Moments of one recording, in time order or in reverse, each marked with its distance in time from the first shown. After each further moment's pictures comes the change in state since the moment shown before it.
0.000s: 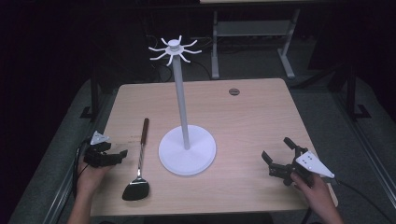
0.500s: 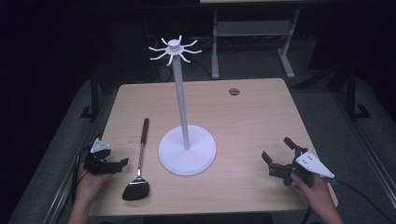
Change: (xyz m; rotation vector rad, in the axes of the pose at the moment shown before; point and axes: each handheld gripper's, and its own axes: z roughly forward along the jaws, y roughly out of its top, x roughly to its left) left arm -0.004 -0.025 0.000 0.019 -0.045 0.022; right arm 0.000 0.000 0.000 0.001 -0.004 -0.001
